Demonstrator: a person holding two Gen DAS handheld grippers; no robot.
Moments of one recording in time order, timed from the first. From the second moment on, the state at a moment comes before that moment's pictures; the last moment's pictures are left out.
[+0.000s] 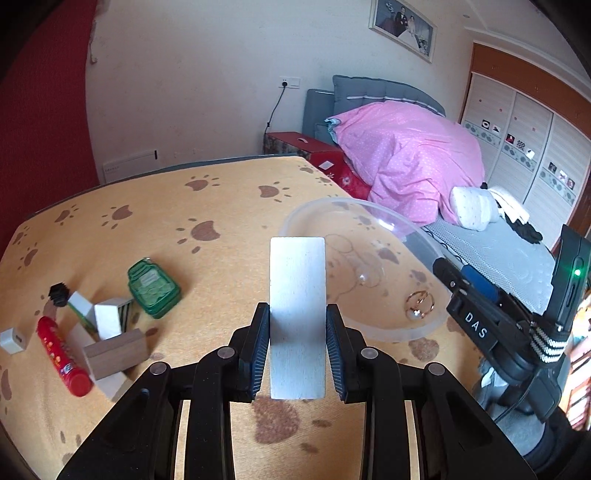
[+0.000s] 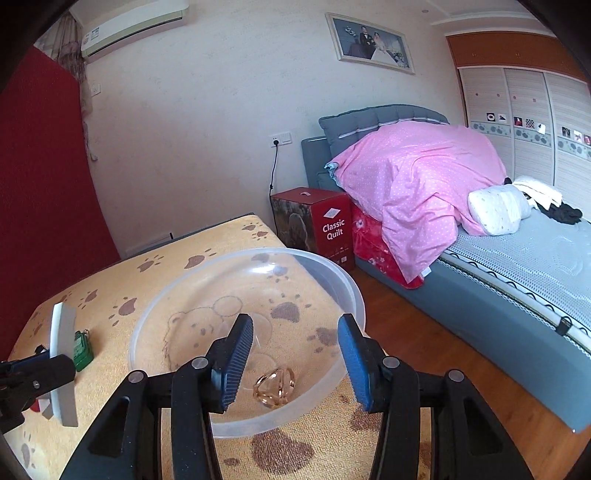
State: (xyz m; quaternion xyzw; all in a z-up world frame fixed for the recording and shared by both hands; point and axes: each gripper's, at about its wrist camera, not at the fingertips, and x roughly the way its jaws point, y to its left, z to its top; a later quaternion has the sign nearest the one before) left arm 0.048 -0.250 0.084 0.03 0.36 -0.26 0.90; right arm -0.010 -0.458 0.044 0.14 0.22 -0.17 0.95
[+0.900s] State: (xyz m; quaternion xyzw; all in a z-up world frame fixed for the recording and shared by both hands) left arm 0.087 -0.291 0.069 0.00 0.36 -0.24 0.90; right arm -0.014 -0.462 0.043 0.15 0.21 -0.16 0.95
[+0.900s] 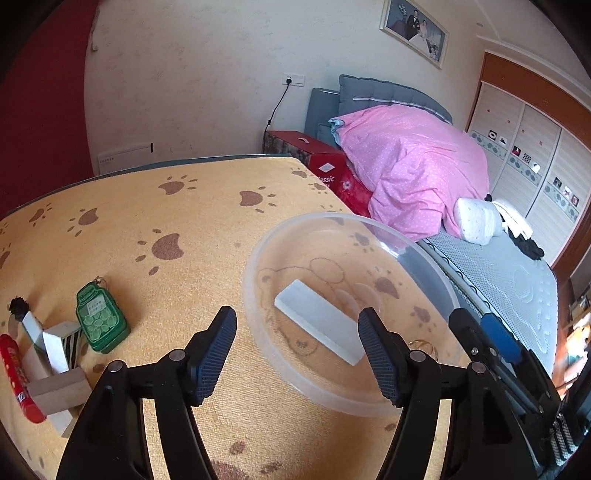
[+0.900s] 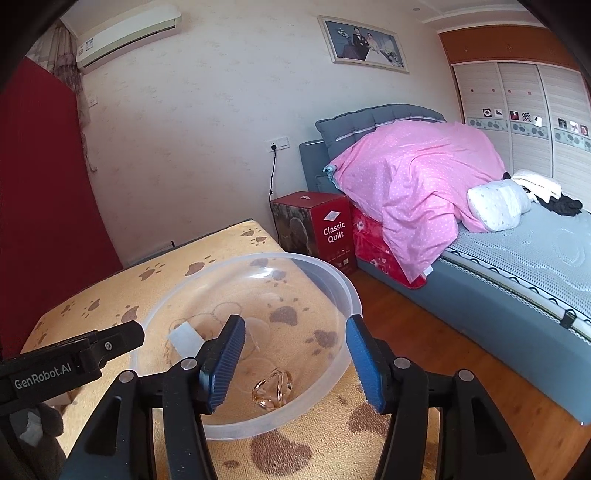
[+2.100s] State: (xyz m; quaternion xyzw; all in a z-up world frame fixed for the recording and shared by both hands) left arm 0.071 -0.118 0.066 -0.04 0.35 -0.09 0.93; right arm -0.018 -0.449 0.048 0.11 0.21 -0.18 0.95
